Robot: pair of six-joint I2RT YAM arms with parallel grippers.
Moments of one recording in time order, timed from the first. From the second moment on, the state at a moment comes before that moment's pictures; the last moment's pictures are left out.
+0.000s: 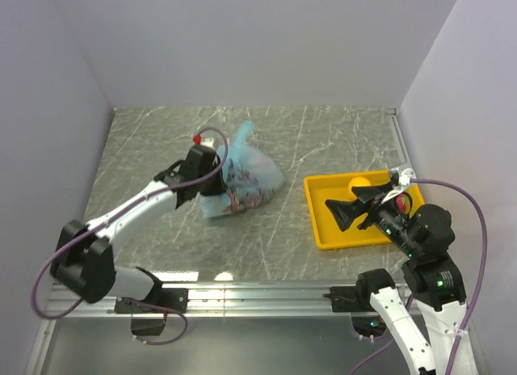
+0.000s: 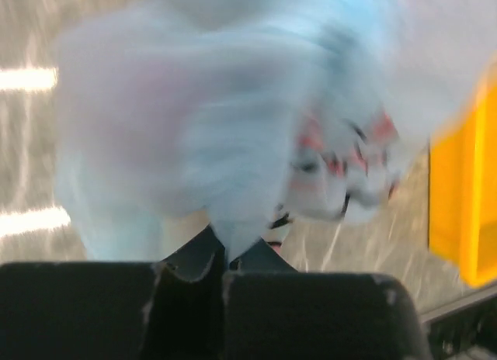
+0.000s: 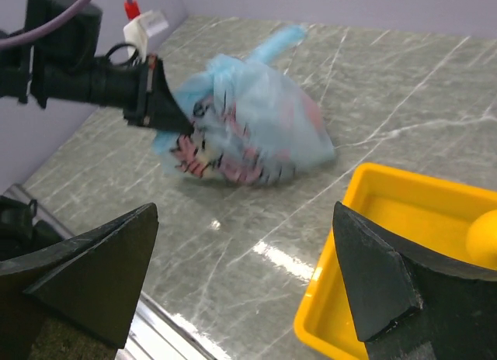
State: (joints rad) left arm -0.52 1.39 1.00 -0.39 -0.04 -0.59; right arm 0.22 0.39 0.88 -0.58 -0.39 0.26
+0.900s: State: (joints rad) left arm -0.64 1.41 1.18 -0.56 0.08 -0.65; right arm 0.90 1.24 1.00 -0.47 0.17 0.65
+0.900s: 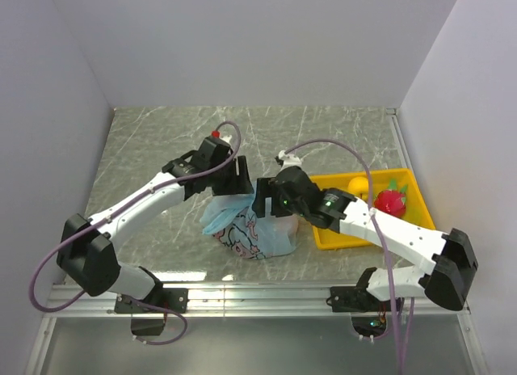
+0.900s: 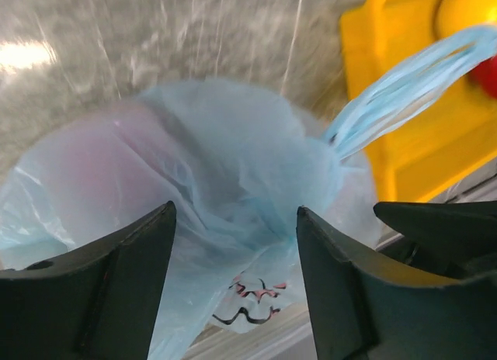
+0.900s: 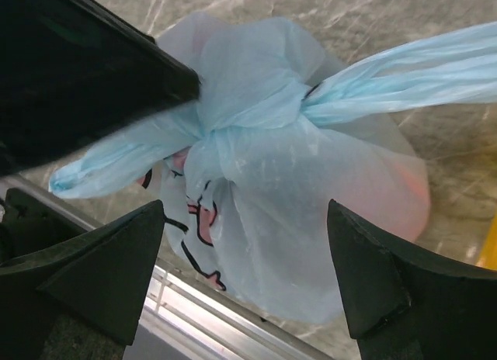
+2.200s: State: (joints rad) left arm -0.30 1.05 0.87 -0.39 0.24 -0.67; right arm 0.89 0.87 0.60 -0.31 0.29 0.57
